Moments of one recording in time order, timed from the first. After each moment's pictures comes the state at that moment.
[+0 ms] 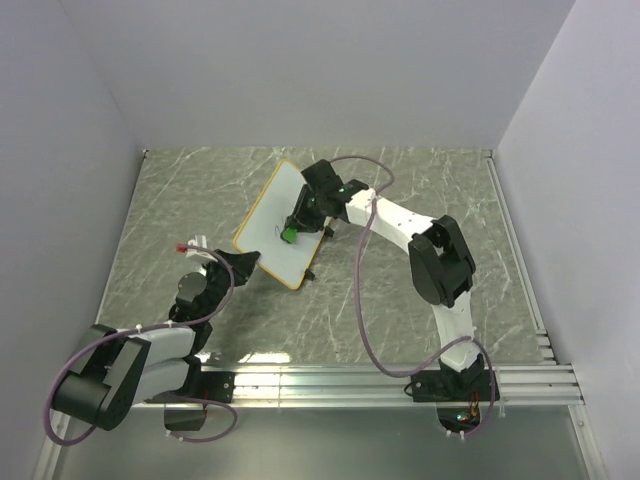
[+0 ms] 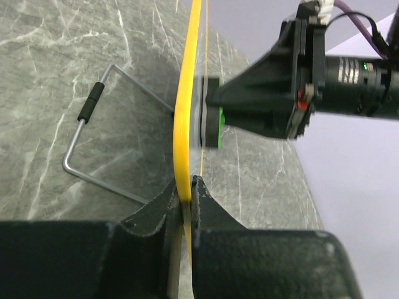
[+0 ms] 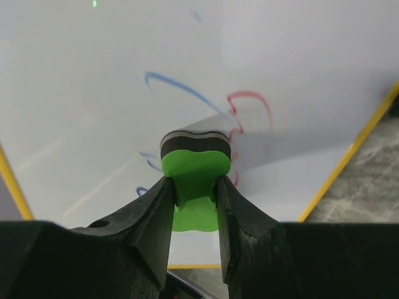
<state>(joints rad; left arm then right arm) -0.33 1.16 0.05 1.07 0.08 -0.84 0.67 2.10 1.74 -0.51 -0.15 0.98</state>
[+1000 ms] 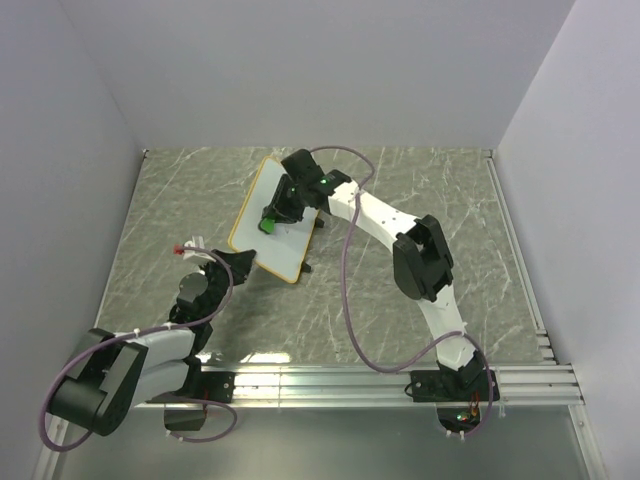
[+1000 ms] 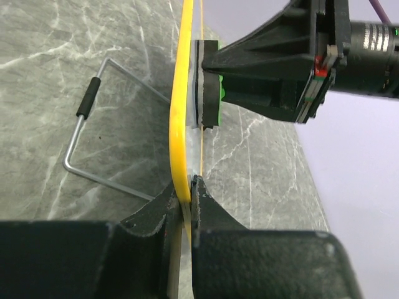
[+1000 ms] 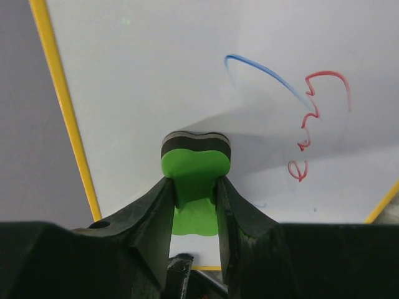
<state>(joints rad) -0.35 1.13 0.05 1.04 -0.02 -0.83 0.73 2.25 2.04 -0.62 -0.17 1.03</state>
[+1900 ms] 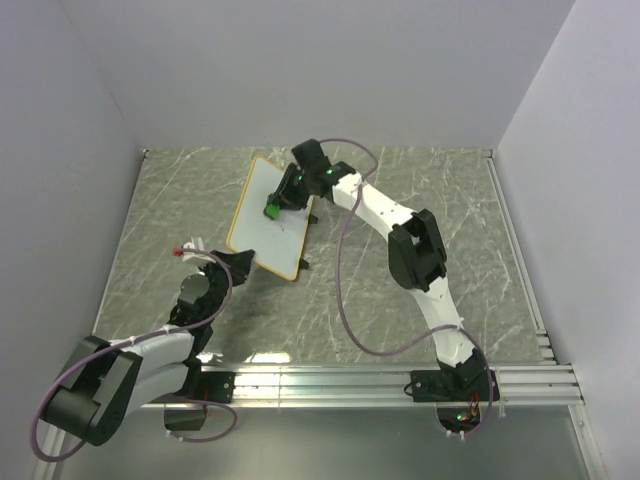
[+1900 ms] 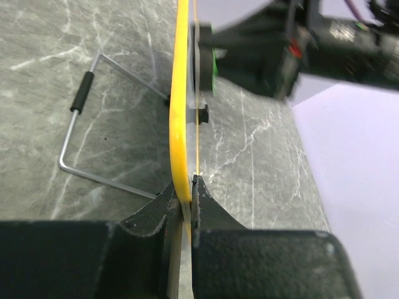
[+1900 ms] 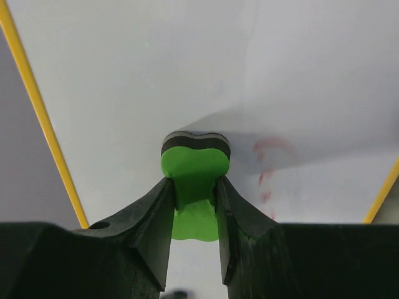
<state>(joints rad) -0.38 1.08 0.05 0.98 -0.10 -0.84 0.67 2.32 2.09 -0.56 -0.23 1.01</state>
